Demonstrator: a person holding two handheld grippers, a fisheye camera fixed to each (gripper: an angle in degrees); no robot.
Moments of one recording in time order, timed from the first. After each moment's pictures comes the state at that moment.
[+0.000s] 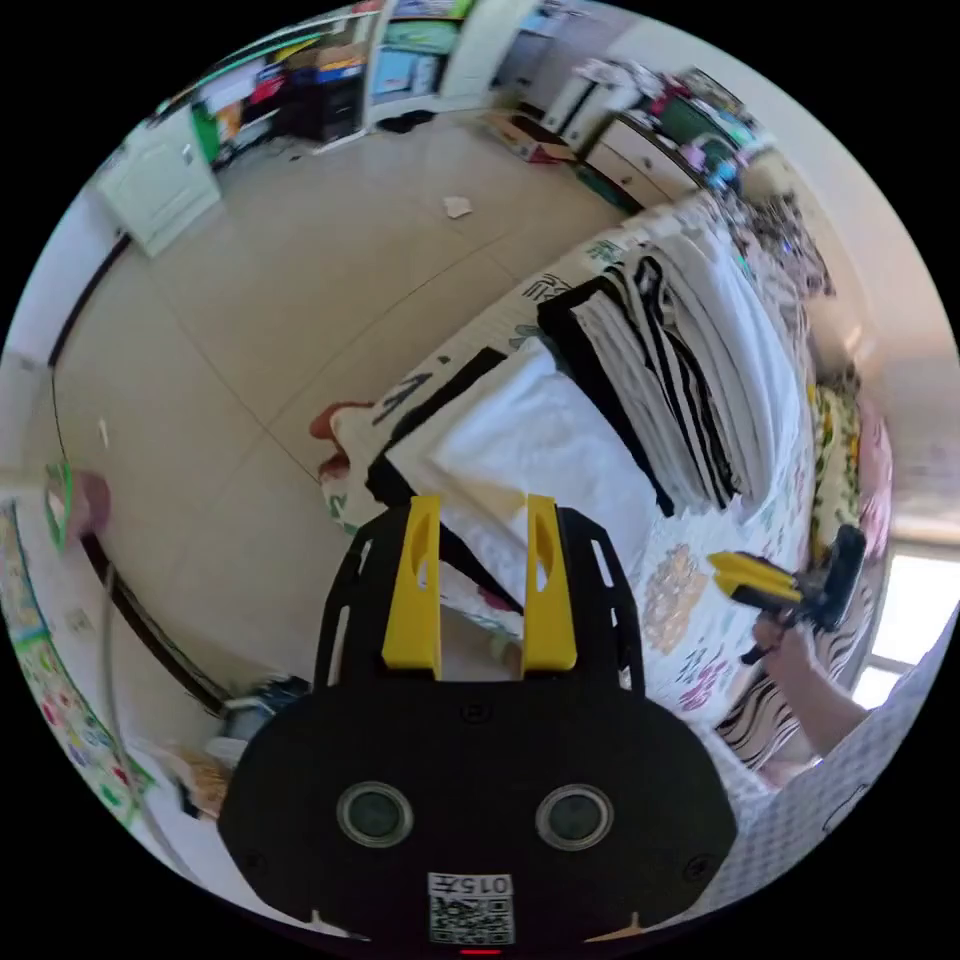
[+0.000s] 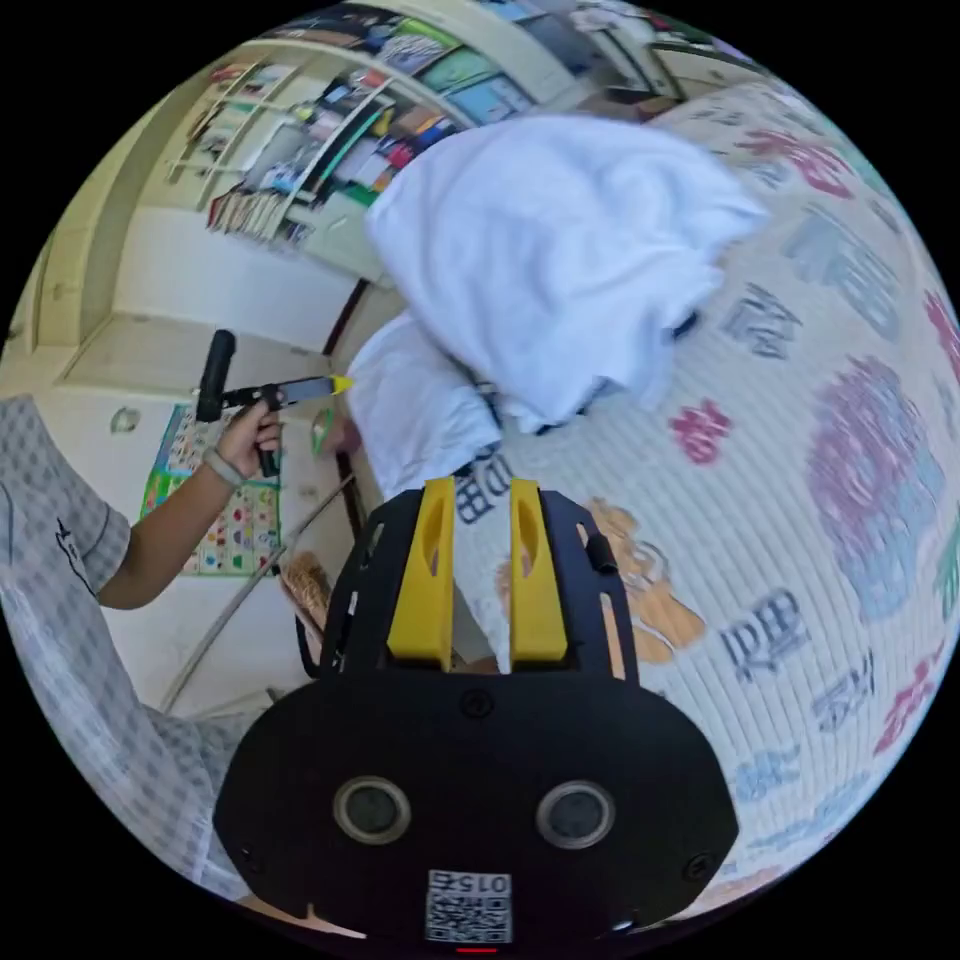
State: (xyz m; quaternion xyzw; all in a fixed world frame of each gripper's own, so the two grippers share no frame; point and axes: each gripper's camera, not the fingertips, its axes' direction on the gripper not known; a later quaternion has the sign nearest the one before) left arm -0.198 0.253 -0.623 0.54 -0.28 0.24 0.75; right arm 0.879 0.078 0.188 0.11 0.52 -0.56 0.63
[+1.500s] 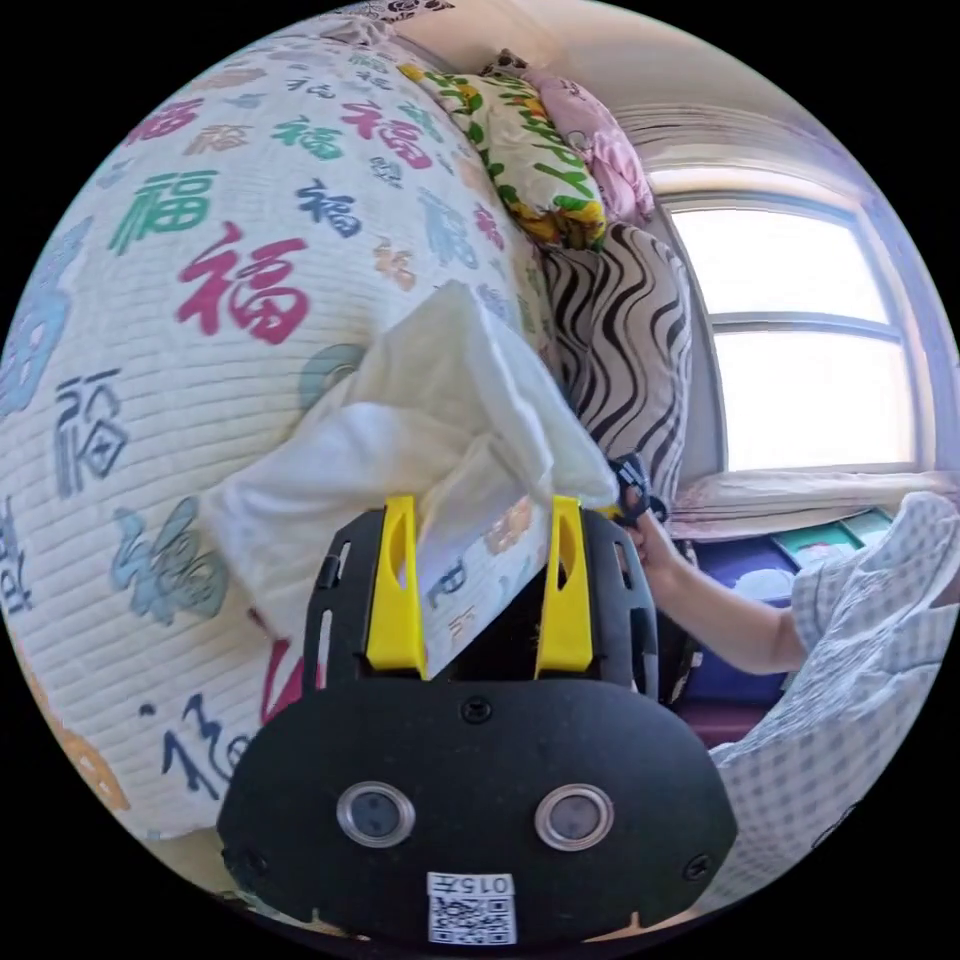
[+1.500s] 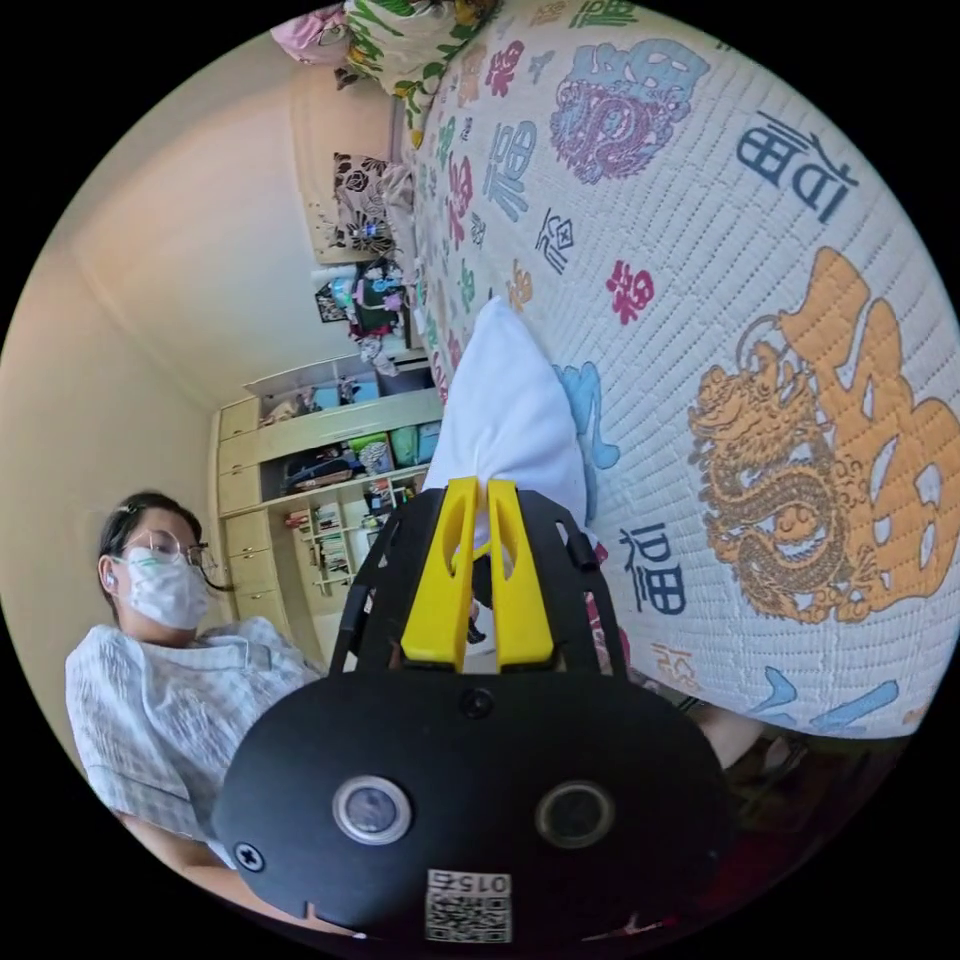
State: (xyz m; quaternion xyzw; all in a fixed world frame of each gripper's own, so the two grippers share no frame) left arm 0.005 0.069 0.043 0.16 -0.25 0.58 0.76; right arm 1.010 0.374 -0.448 0.37 -0.04 -0.45 0.81
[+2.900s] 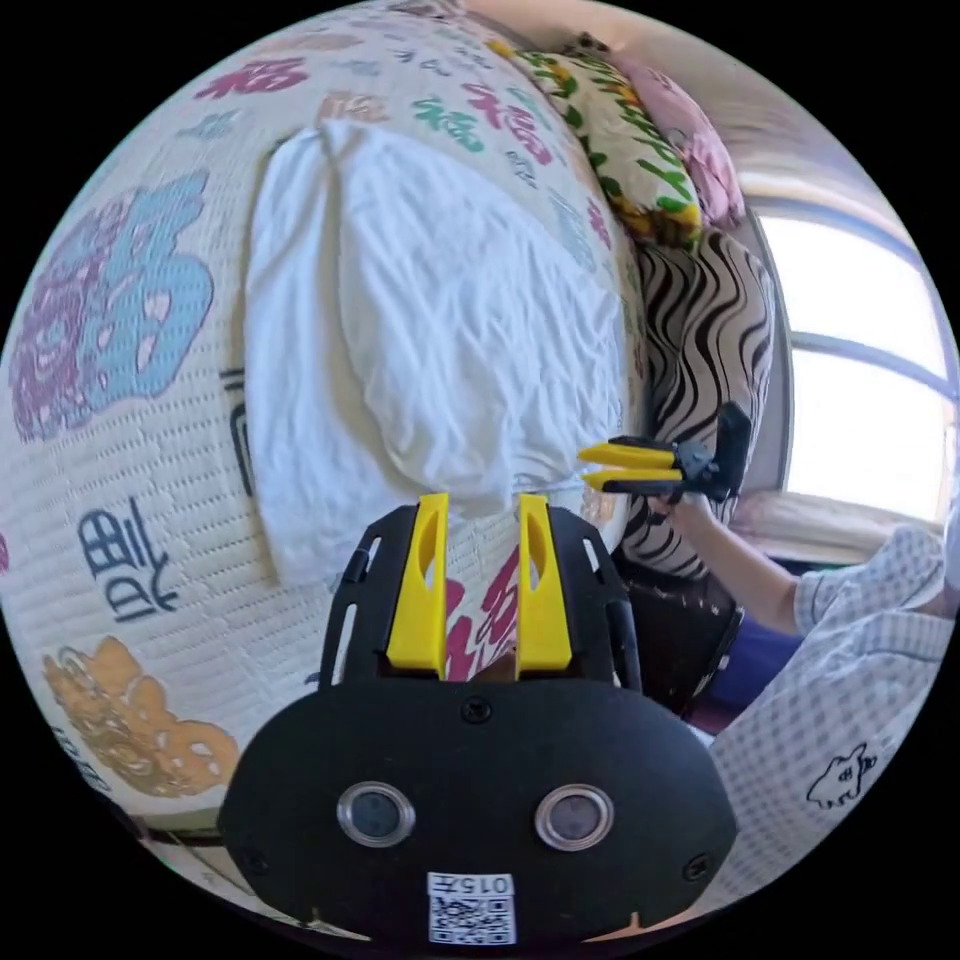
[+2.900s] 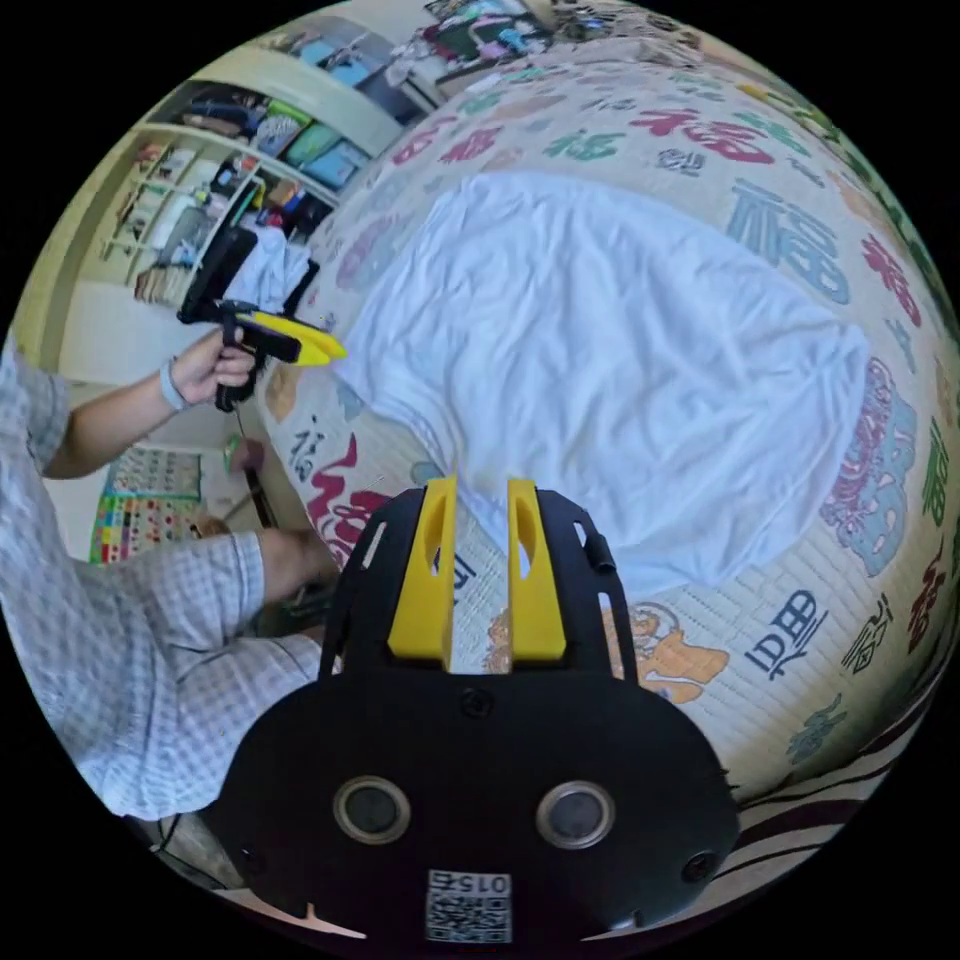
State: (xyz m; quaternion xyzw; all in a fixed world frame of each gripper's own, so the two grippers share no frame) left arm 0.054 -0.182 0.044 0.14 -0.33 0.53 0.77; right arm 0.840 0.458 -0.258 0.27 0.52 -0.51 0.63
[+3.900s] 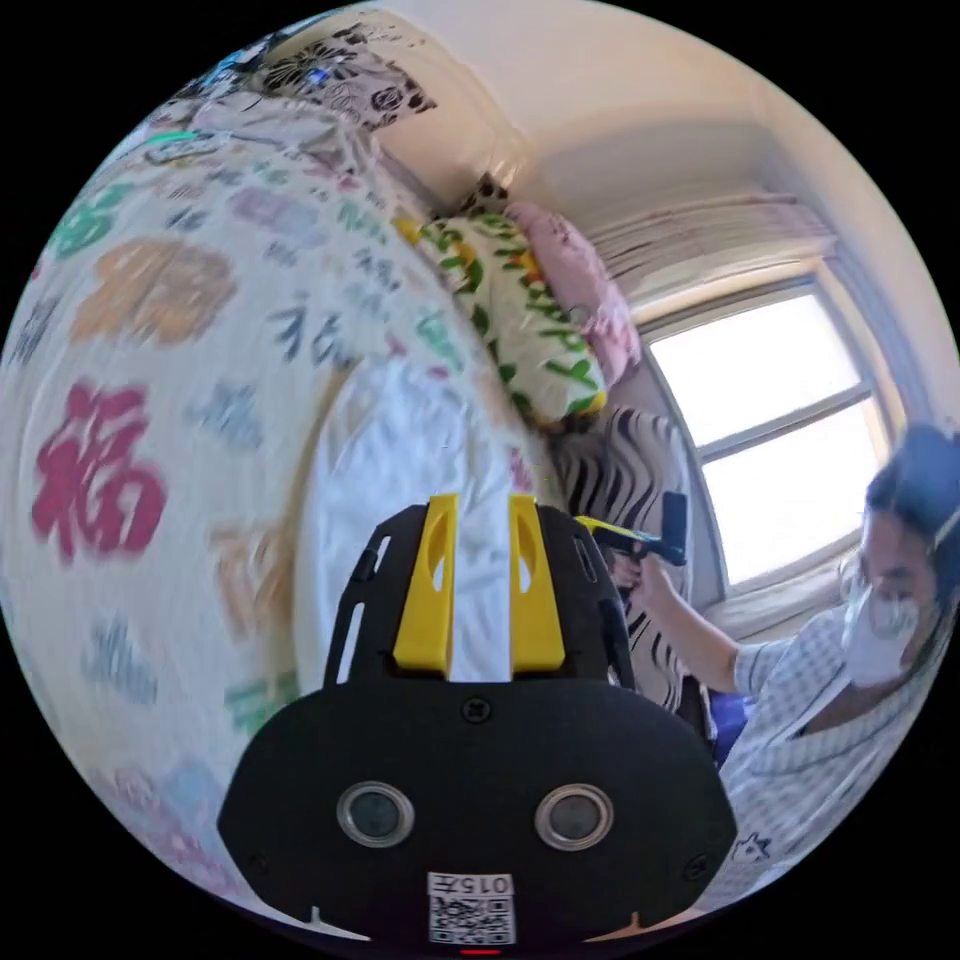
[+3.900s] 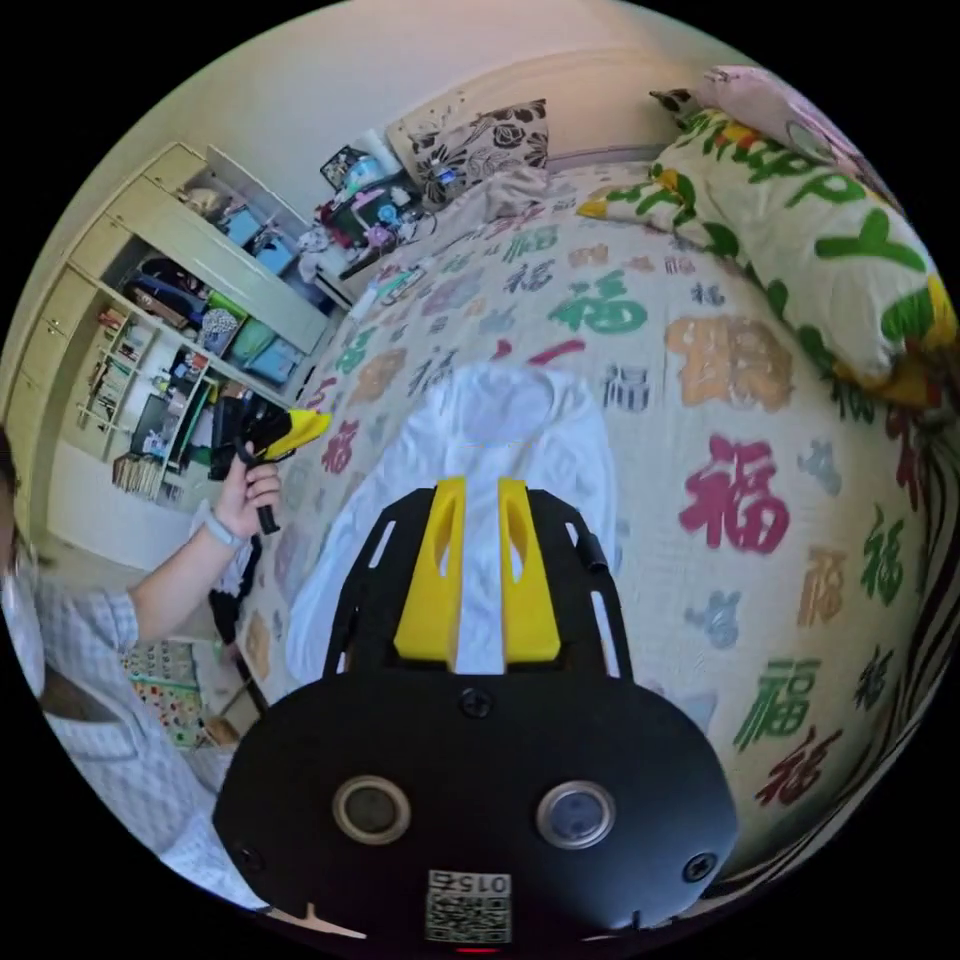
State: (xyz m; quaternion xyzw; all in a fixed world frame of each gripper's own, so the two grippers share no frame) left arm 0.339 -0.325 -0.024 0.24 -0.10 0.67 0.70; right arm 0.623 0.526 -0.429 0.48 0.38 -0.53 0.59
